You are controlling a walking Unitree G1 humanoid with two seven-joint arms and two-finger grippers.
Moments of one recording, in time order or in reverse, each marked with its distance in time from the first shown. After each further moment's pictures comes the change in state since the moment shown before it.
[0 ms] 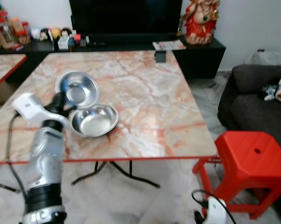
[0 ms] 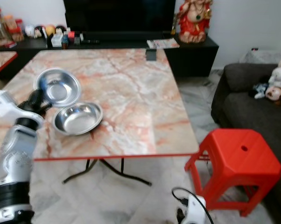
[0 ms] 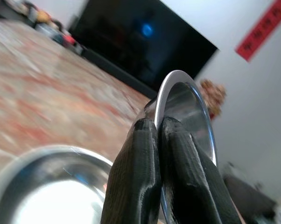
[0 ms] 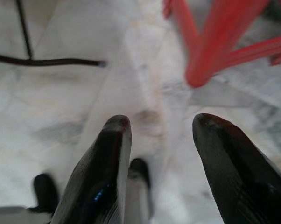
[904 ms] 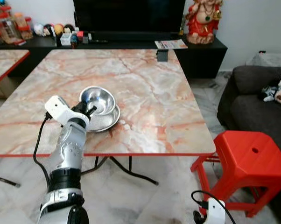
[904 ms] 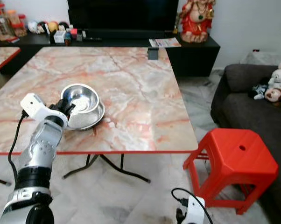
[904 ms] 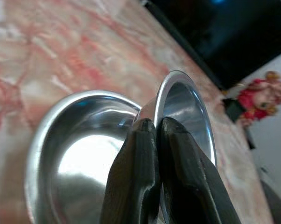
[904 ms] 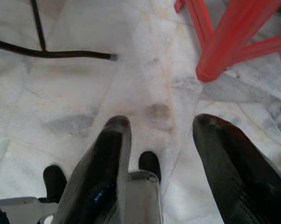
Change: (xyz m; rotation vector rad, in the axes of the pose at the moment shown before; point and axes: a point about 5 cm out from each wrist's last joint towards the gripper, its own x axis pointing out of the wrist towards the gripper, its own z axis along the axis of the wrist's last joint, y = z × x) left arm 0.028 -0.001 -0.033 -0.141 0.122 0.334; right arm 0.001 0.010 0.000 0.009 -0.002 0.027
